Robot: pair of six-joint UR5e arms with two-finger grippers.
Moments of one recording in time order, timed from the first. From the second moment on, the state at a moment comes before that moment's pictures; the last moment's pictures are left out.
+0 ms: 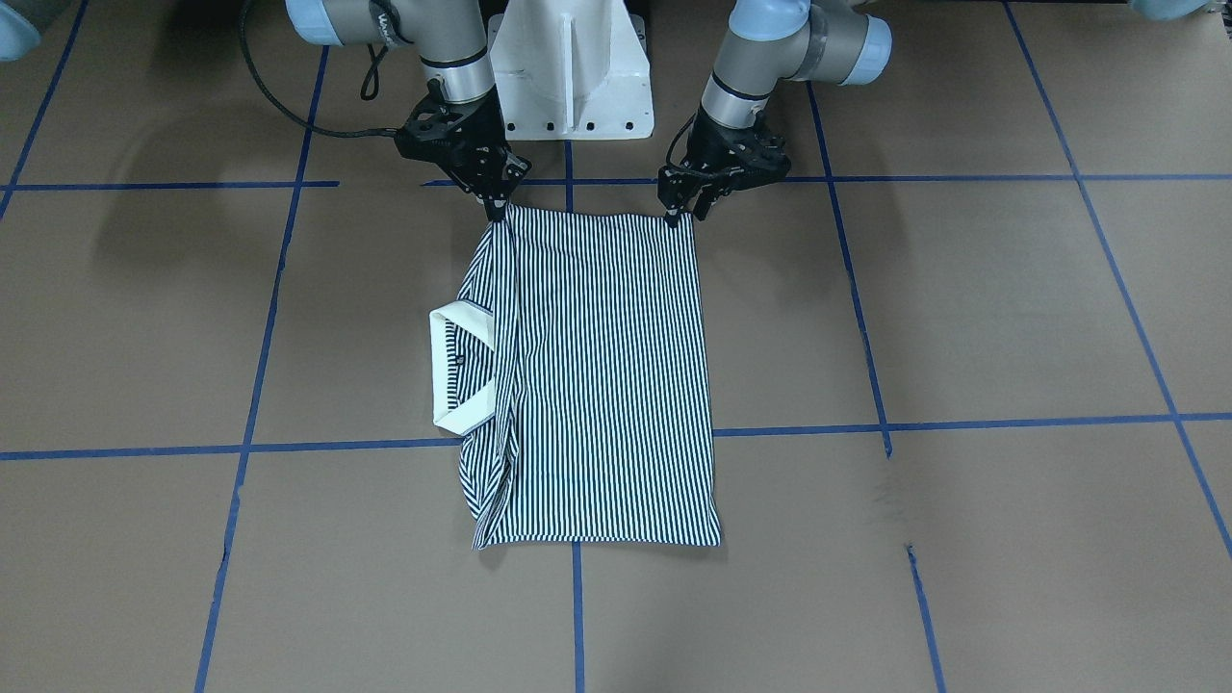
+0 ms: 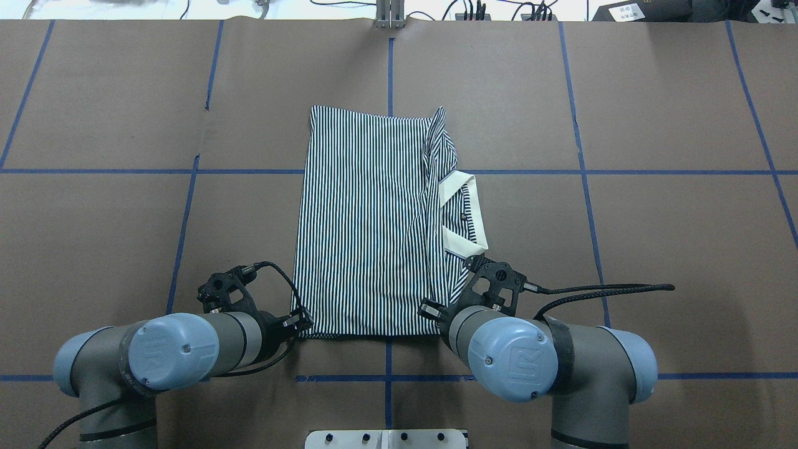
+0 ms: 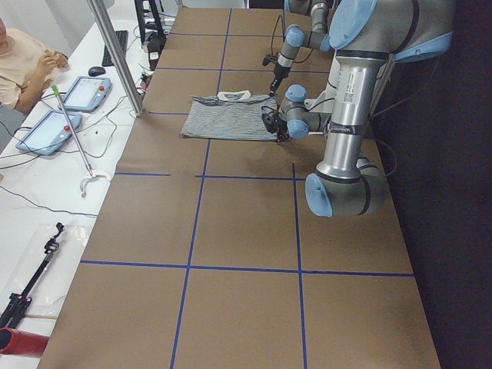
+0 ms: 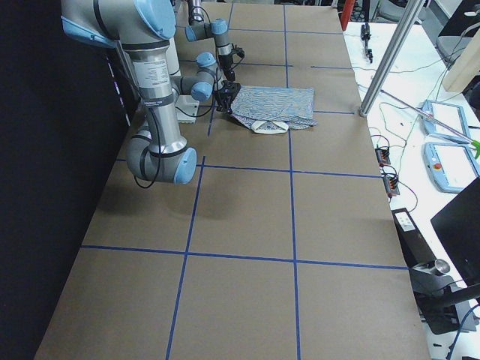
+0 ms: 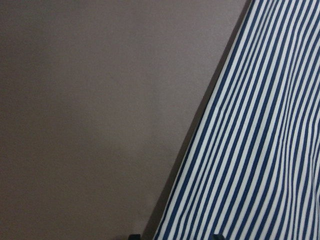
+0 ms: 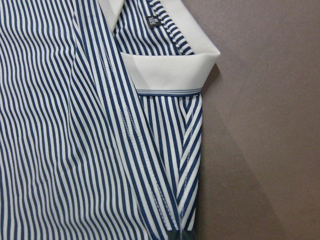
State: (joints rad) left arm -0.23 -1.82 -1.90 -2.00 -1.56 -1.87; right arm 0.19 -1.16 1.95 -1.46 1.42 1.85
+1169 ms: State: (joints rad) left arm -0.21 -1.83 -2.14 -1.84 -1.56 -1.92; right arm 0.18 -1.27 2.10 -1.46 1.41 1.86
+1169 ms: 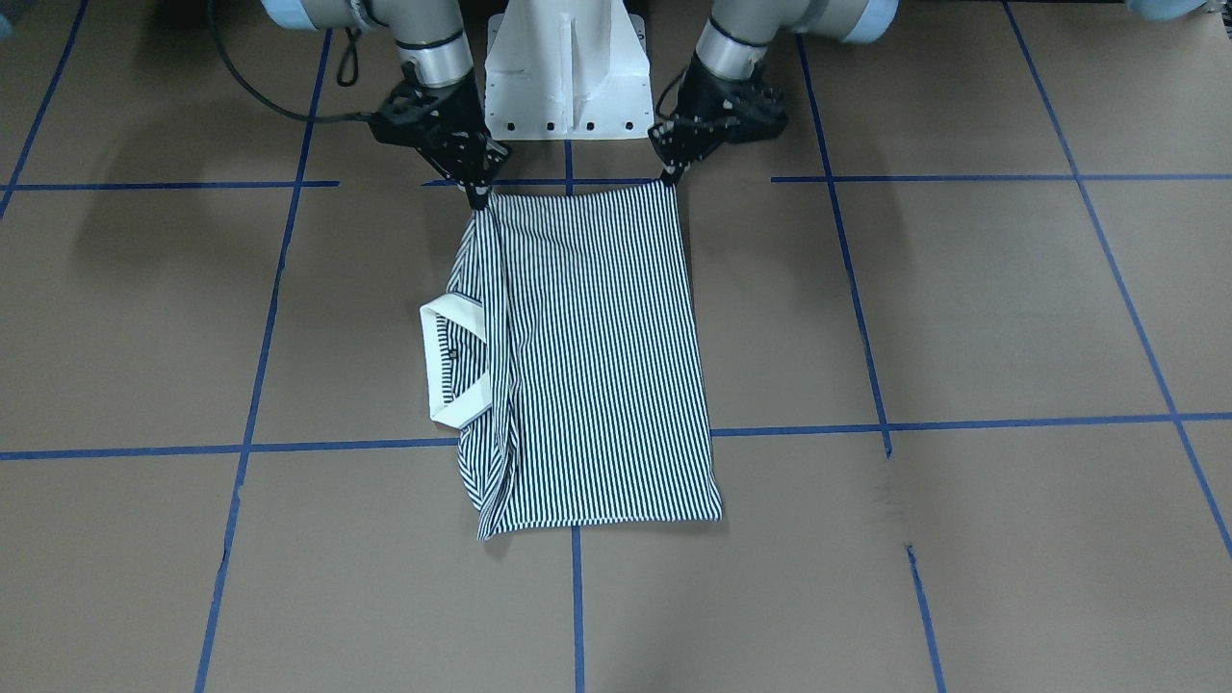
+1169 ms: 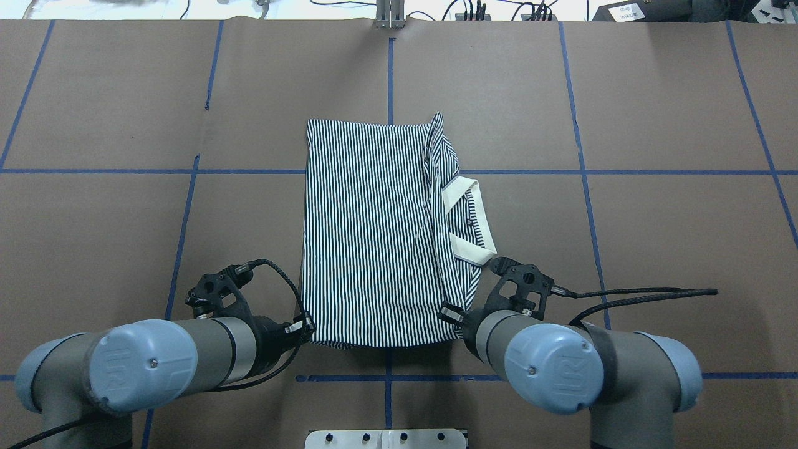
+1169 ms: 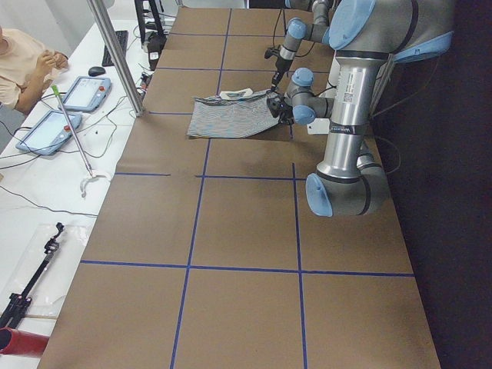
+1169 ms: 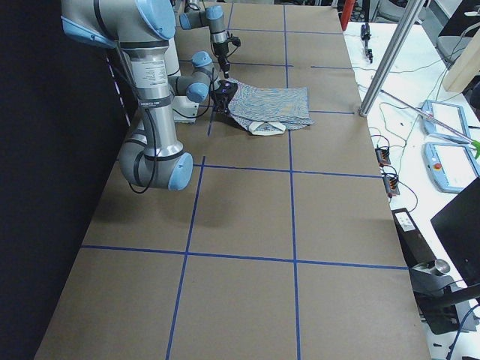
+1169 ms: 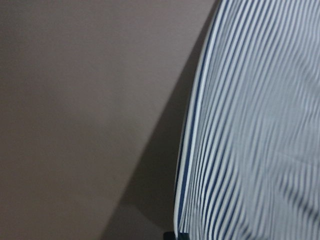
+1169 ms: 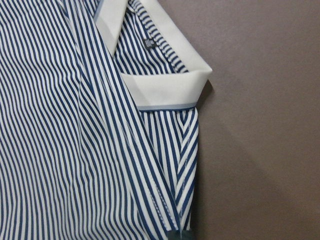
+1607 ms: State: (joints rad) left arm -0.32 -1.93 -2.19 -1.68 -1.56 -1.87; right arm 0.32 -1.21 2.12 -1.47 1.47 1.82
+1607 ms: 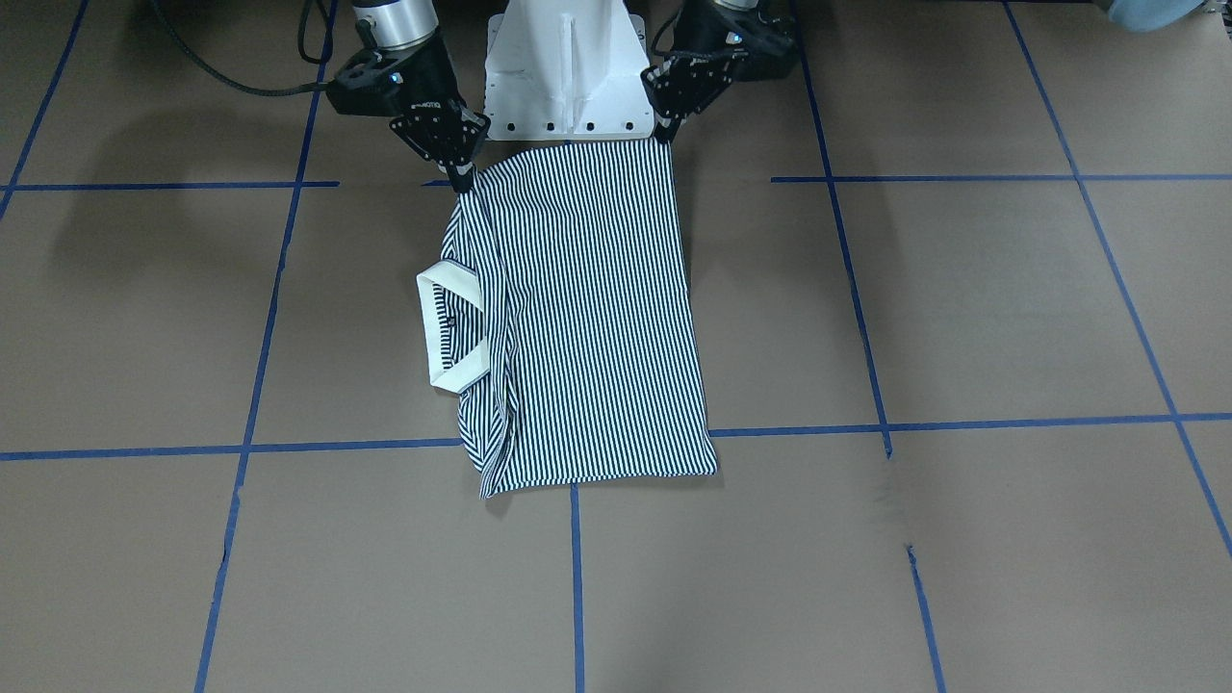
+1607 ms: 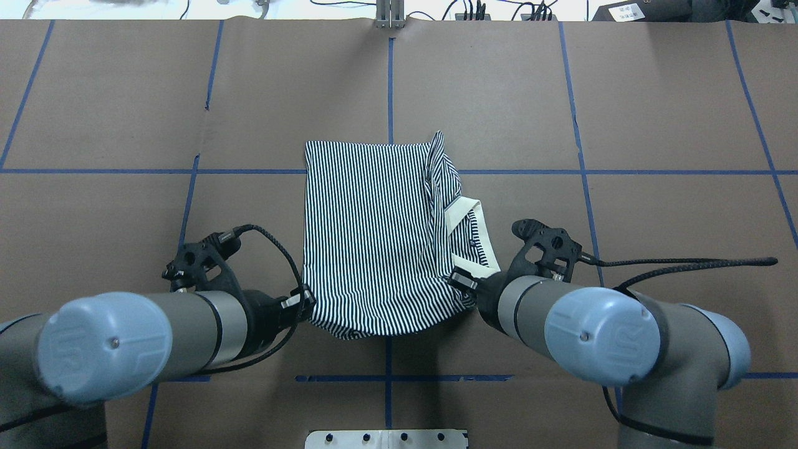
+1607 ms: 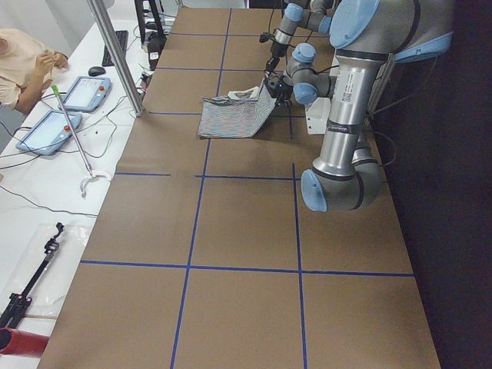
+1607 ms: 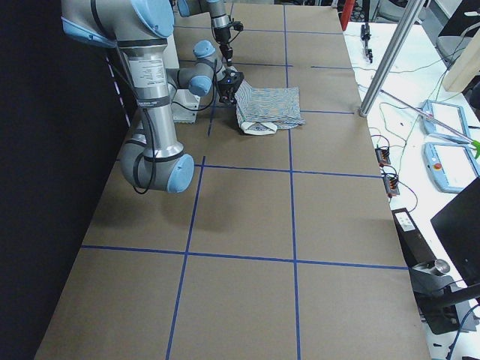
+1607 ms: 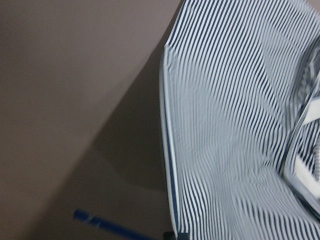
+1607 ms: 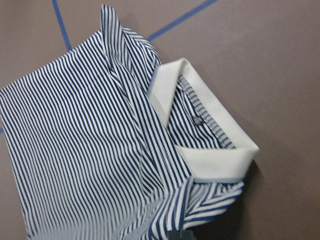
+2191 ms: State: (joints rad) left arm -0.53 -2.01 -1.99 -1.73 -1.56 -1.64; right arm 0.53 -0.98 1.82 -1.48 1.56 1.69
